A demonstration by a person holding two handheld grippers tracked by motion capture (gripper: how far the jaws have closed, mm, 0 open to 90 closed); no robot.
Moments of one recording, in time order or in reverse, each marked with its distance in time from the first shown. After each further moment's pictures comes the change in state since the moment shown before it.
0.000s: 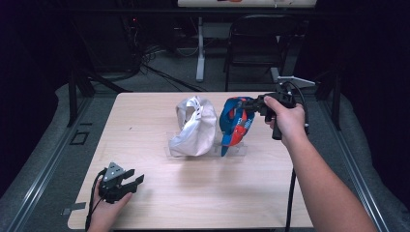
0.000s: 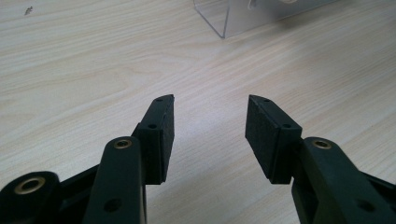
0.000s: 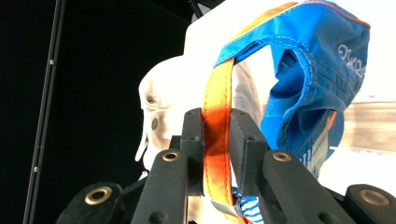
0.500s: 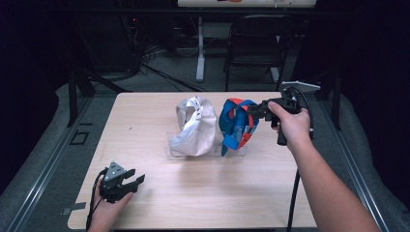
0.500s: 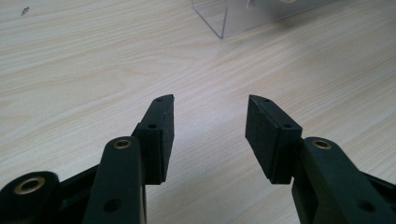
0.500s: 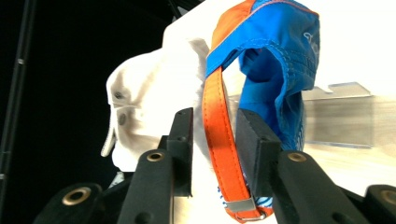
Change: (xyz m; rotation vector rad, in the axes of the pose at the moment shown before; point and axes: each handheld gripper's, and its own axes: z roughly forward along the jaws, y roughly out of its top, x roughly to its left) left arm -0.002 0.001 0.003 -0.005 -0.004 0.003; right arm -0.013 -0.007 -0.009 -0.015 -0.093 -0.026
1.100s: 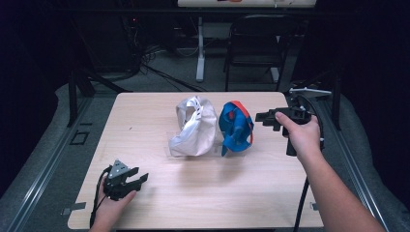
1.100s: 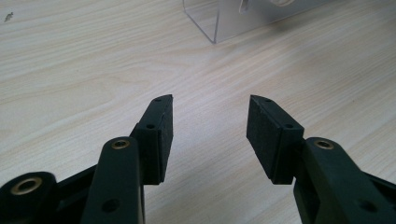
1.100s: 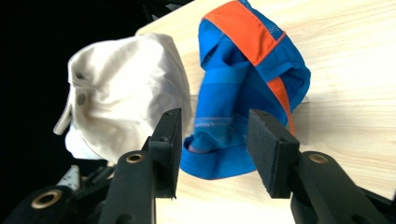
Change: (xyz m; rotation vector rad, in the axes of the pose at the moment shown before) left arm -0.002 0.005 0.008 0.008 -0.016 0.013; right arm -0.009 -0.022 -0.020 -0.069 -0.125 -0.130
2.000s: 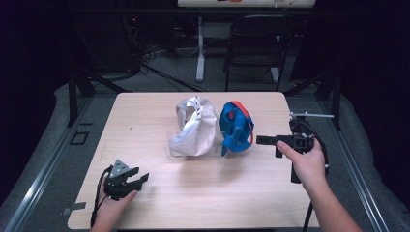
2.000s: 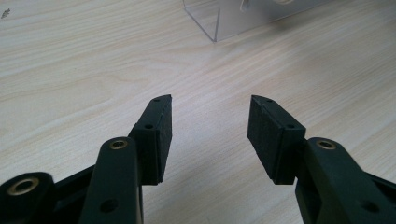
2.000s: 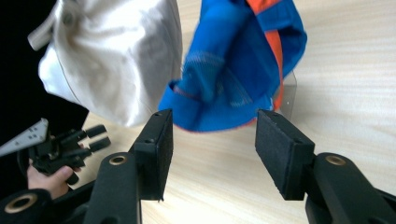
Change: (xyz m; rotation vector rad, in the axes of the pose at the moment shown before) left arm 0.000 -0.001 0.003 -0.001 -0.001 -0.010; right arm -0.013 -0.064 -0.006 -0.043 -0.019 -0.197
